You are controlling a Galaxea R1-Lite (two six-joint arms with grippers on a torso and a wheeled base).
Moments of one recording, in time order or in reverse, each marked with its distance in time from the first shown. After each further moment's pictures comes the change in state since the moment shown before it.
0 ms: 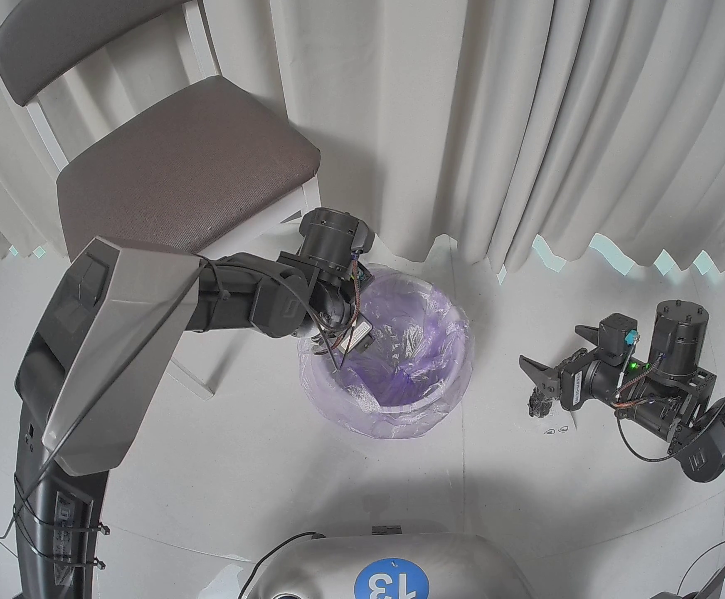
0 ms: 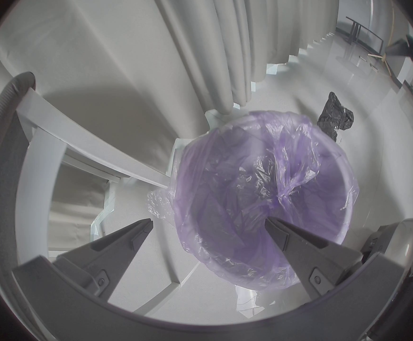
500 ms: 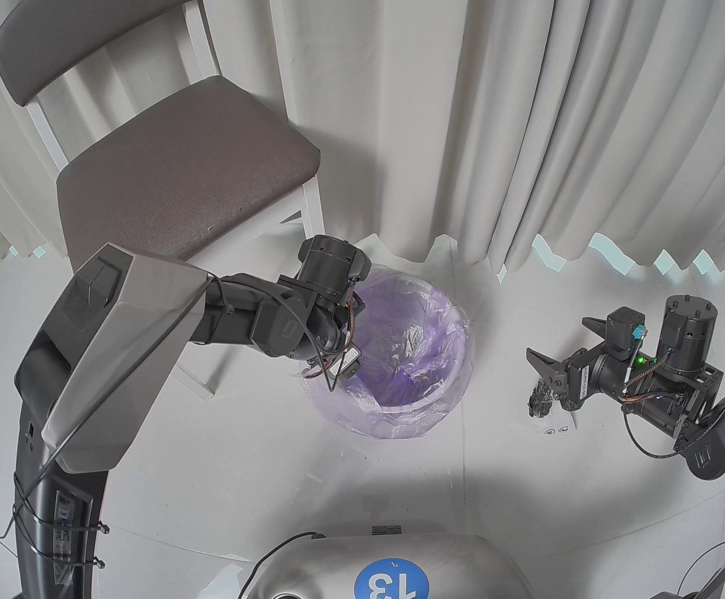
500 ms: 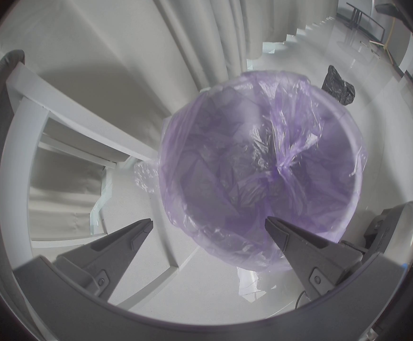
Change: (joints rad) left arm 0.010 -0.009 0.113 -0.004 0.044 -0.002; right arm -0.013 -0.016 0.001 0.000 0.002 -0.022
